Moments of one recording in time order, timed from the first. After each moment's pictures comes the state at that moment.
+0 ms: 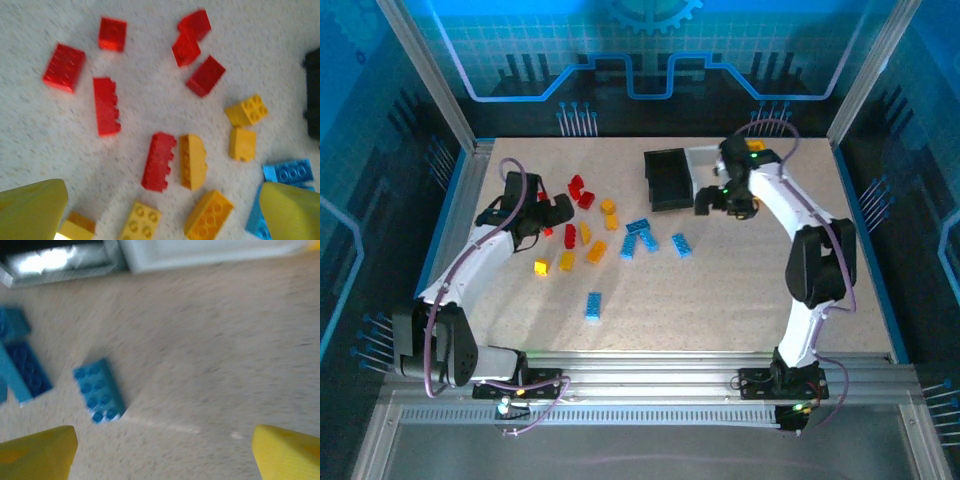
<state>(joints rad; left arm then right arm) -0.10 1.36 1.02 -0.55 -0.02 -0.51 0.29 1.90 1.64 -1.08 -0.11 0.23</state>
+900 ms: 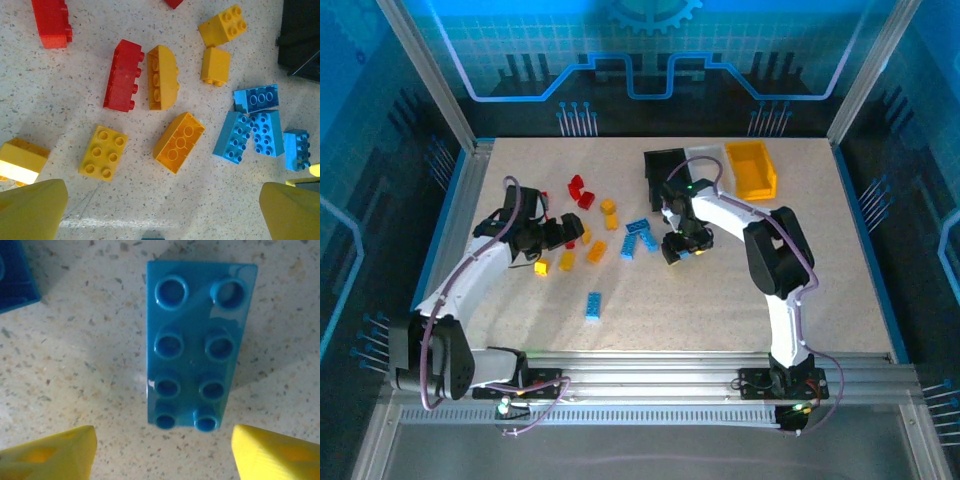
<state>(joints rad) -0.10 1.29 0.94 -0.64 0.21 -0.56 0.53 2.09 1.58 -1.08 -0.04 0.13</state>
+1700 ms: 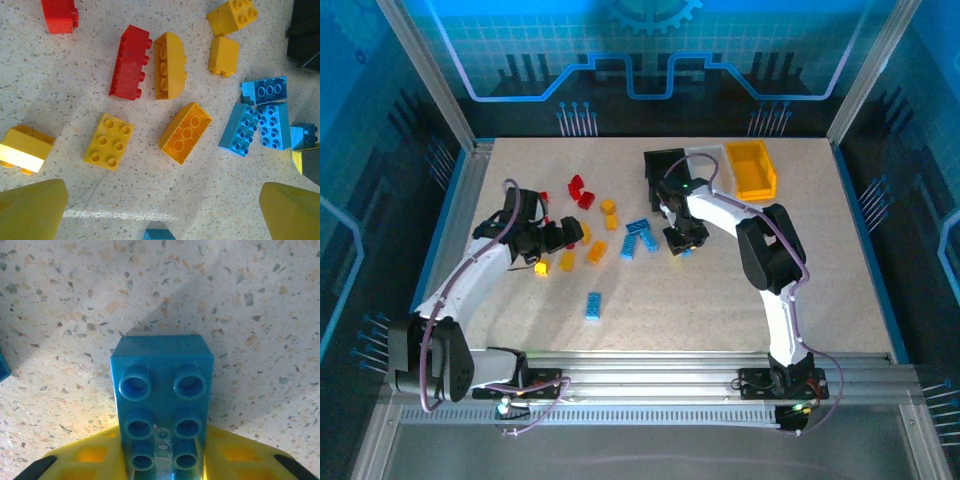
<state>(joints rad) -0.10 1.28 0.93 -0.66 0.21 -0.57 0.53 2.15 1.63 -1.03 0.04 0.15</state>
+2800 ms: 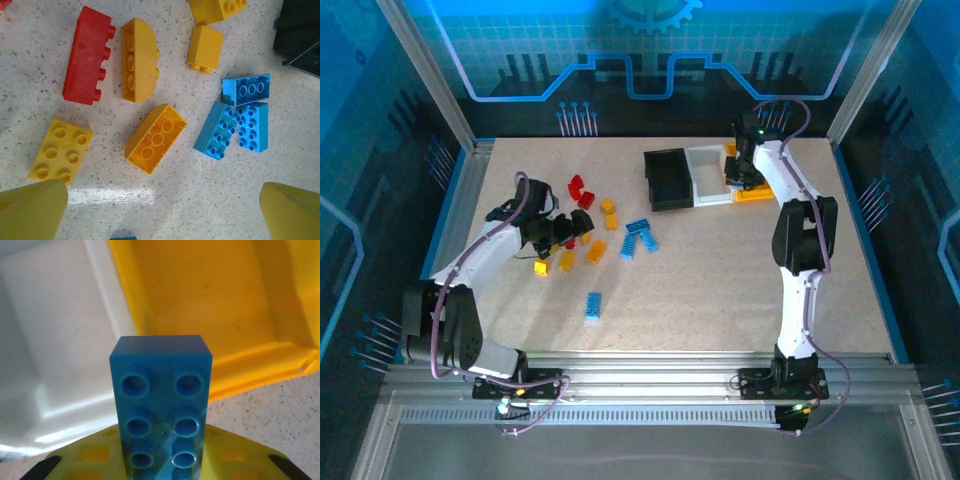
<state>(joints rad) -0.11 1.45 1.01 -0.63 0.33 -0.64 0.12 2.25 2.08 -1.06 0.11 0.31</state>
